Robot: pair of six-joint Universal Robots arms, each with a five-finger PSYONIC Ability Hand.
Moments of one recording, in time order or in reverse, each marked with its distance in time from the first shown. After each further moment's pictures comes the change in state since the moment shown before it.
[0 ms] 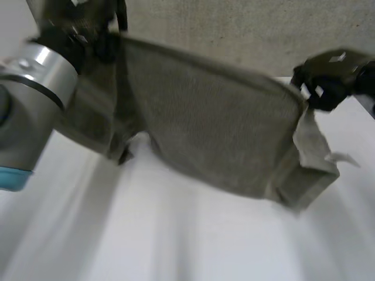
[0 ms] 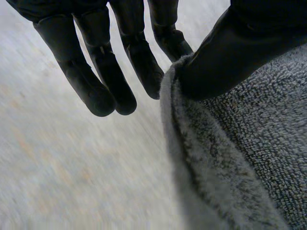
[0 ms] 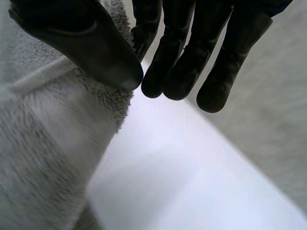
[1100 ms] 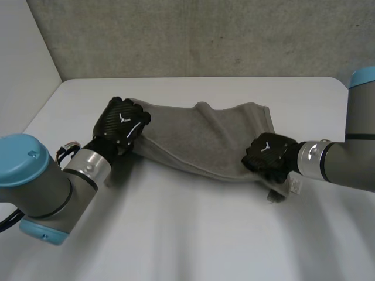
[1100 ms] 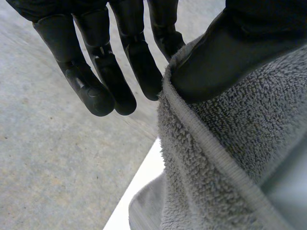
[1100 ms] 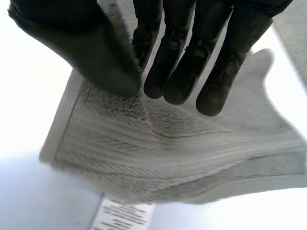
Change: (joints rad) left arm 0.086 -0.233 -0.437 0.434 0.226 0.324; right arm 0.131 0.300 0.240 -0.203 -0.045 -0.532; left_hand 0.014 0.000 0.003 0.013 0.013; right_hand -0.122 -0.143 -0.131 -0.135 -0.159
